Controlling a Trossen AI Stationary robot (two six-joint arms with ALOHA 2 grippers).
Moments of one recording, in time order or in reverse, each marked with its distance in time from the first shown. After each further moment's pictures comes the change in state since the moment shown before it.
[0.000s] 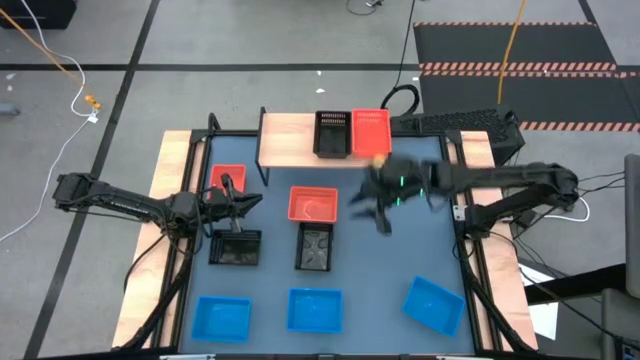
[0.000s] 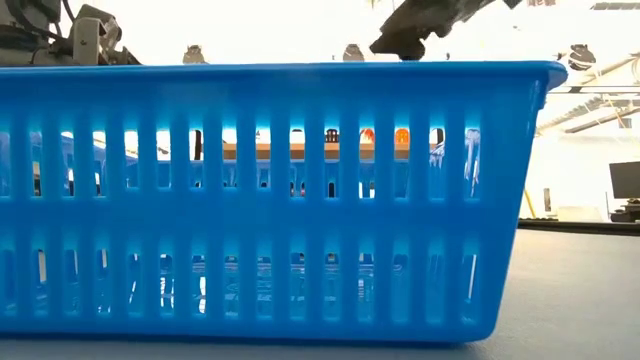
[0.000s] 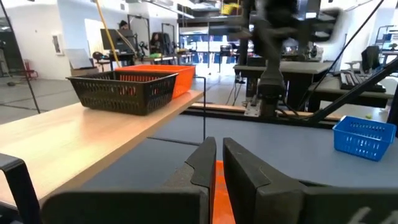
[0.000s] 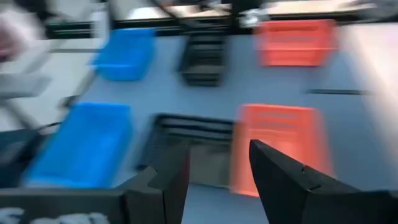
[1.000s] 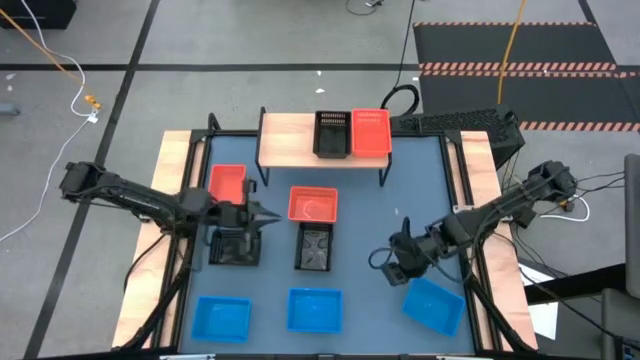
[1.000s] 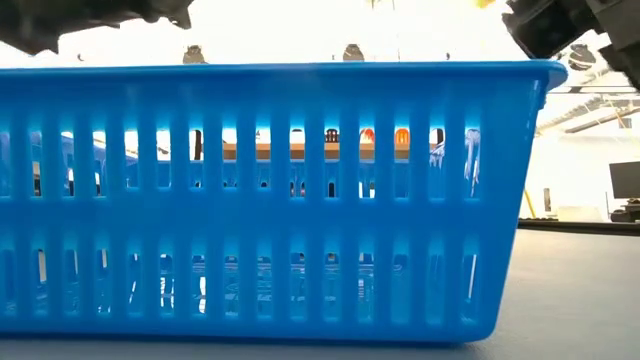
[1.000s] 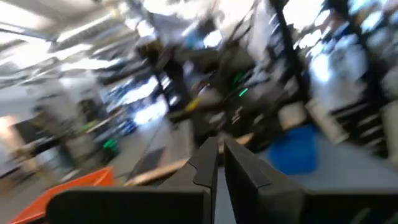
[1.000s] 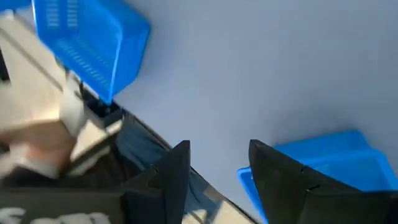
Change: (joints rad) left arm -0.059 0.339 0.368 0.037 0.323 0.367; right arm 0.503 0.002 -0.104 -0.350 0.040 1.635
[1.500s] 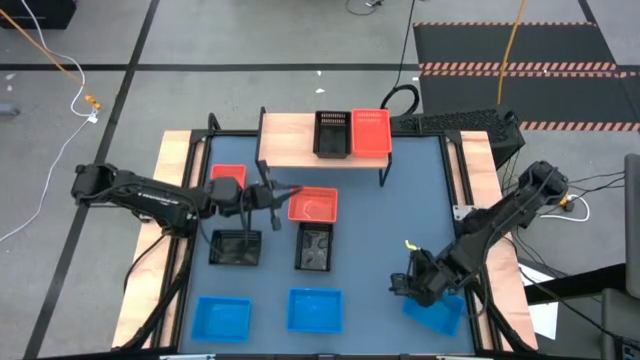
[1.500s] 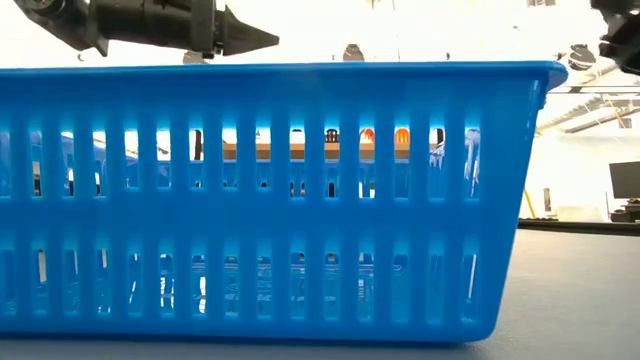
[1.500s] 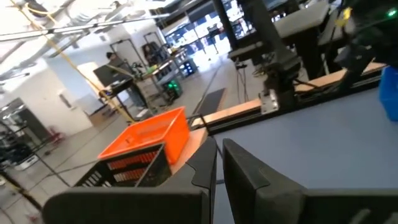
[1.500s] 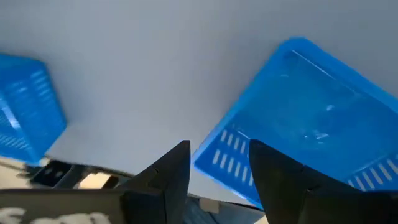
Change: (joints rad) left arm 0.158 0.210 0.152 -0.083 -0.187 0.066; right arm 0.258 0.102 -0.001 -0.089 0.146 0.627
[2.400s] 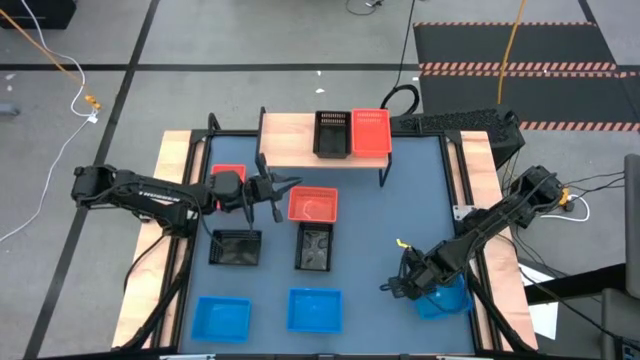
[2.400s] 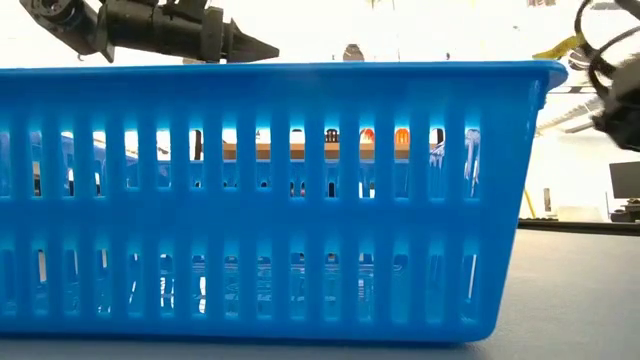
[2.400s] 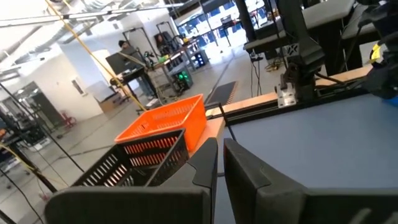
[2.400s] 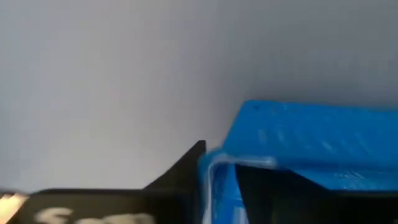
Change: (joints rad) left arm 0.064 0.002 -0.002 -0.007 0.004 -0.047; right arm -0.061 0.072 -0.165 0.189 -0.131 -0.224
